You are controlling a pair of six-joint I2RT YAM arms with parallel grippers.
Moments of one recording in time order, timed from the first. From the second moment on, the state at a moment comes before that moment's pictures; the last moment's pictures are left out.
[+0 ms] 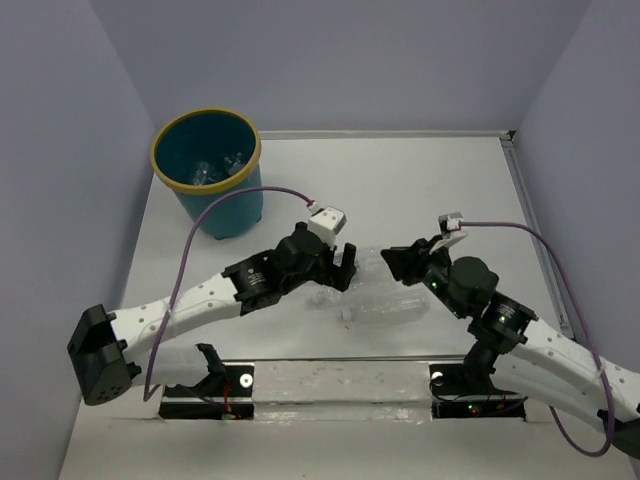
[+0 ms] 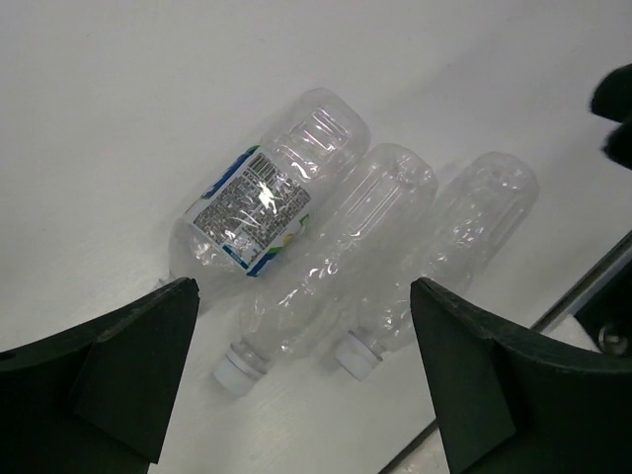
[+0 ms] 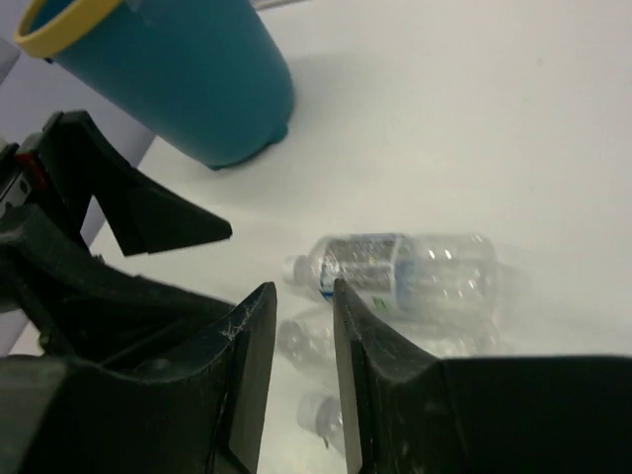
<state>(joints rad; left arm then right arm) -1.01 1.12 0.87 -0.24 -0.22 -0.40 0.89 0.70 0.58 0.03 0.33 0.52</state>
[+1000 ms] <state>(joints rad) -0.93 1.88 1.27 -0.30 -0.15 0.13 0.89 0.22 0.46 -0.45 0.40 0.70</state>
